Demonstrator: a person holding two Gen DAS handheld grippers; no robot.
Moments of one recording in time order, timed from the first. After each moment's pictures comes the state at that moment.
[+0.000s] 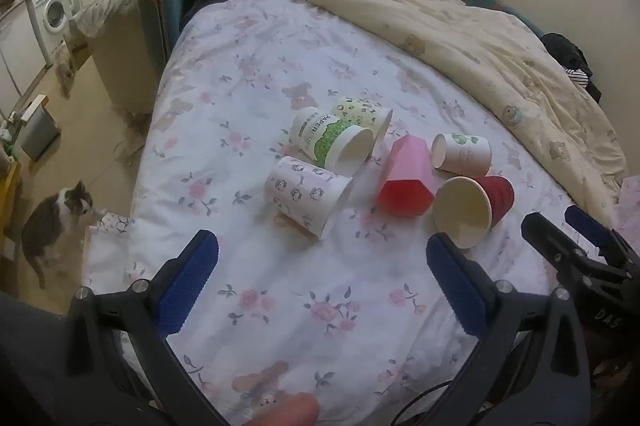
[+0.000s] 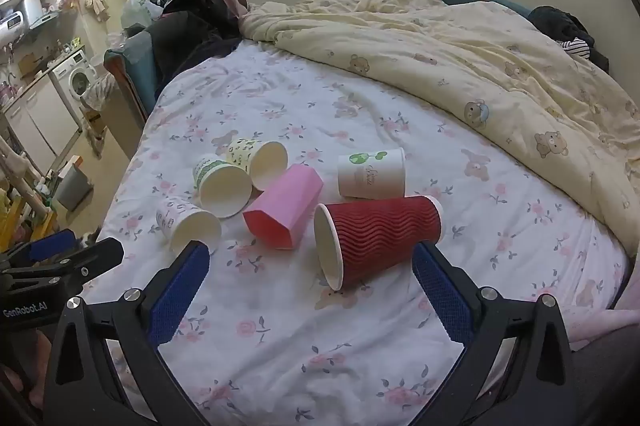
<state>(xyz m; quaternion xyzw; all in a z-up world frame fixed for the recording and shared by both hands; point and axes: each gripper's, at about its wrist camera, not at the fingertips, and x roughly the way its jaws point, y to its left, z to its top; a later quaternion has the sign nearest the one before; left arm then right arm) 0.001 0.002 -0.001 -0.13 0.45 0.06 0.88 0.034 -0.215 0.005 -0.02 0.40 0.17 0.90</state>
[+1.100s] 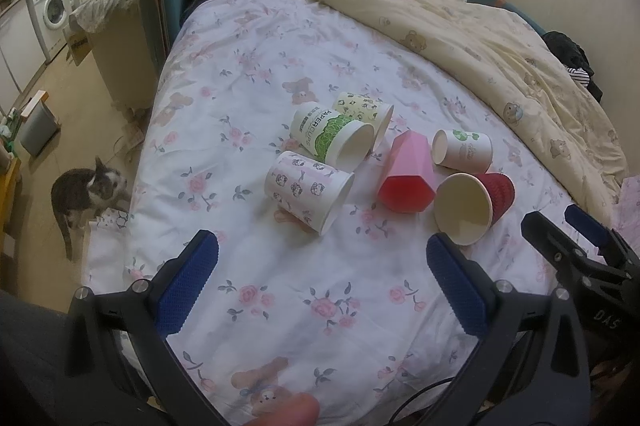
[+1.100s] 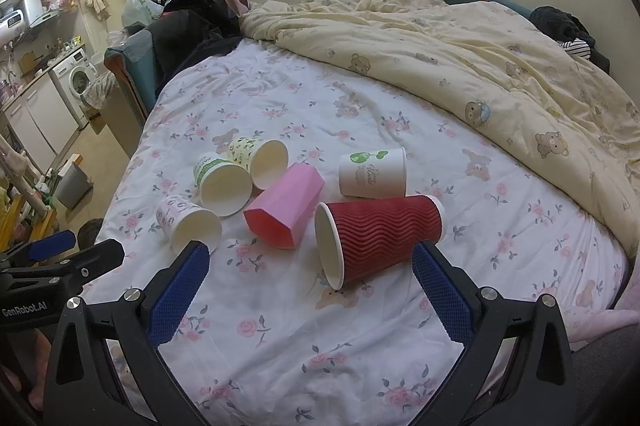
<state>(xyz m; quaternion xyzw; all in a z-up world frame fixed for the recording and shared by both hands) -0.002 -0.002 -0.004 -0.12 0.45 0.07 0.88 0.033 -0.212 0.004 -0.02 0.40 0.18 0.90</state>
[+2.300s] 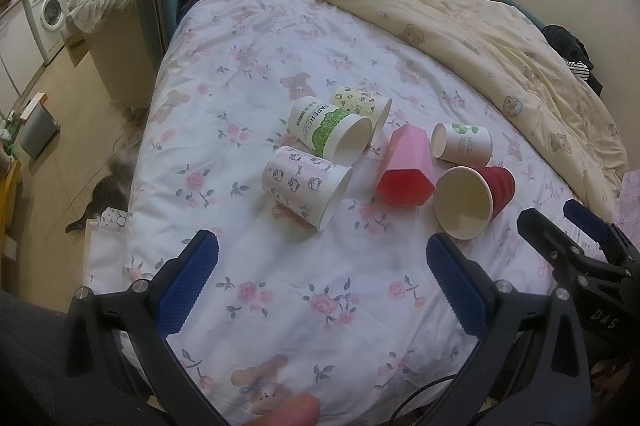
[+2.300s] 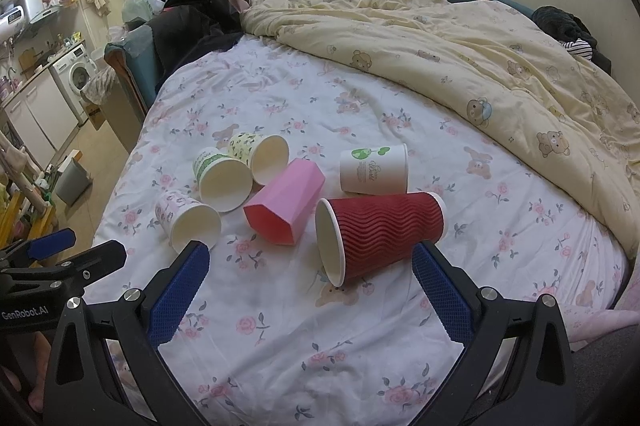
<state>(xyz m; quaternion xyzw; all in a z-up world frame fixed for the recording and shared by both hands) -0.001 -0.003 -0.005 -0.12 0.46 0.07 0.88 0.032 -0.211 0.001 -0.02 0.41 0.18 0.90</state>
